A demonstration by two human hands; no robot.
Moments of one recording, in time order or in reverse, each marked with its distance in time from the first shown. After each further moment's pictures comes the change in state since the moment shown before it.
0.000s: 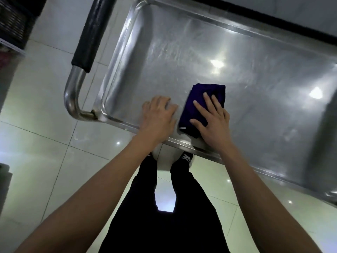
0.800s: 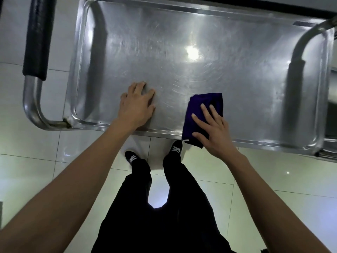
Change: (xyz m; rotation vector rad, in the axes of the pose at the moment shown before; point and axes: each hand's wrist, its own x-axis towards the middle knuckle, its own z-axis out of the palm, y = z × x) left_hand 0.029 0.032 0.014 0.035 -0.144 0.055; right_hand -0.122 0.073 -0.023 0.014 -0.117 0.084
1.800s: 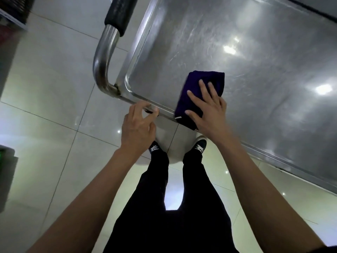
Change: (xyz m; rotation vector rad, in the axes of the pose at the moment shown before) left_hand -0.157 -0.179 0.043 -0.269 0.393 -0.156; right_hand 0.125 -0.228 0.061 -0.036 0.034 -0.136
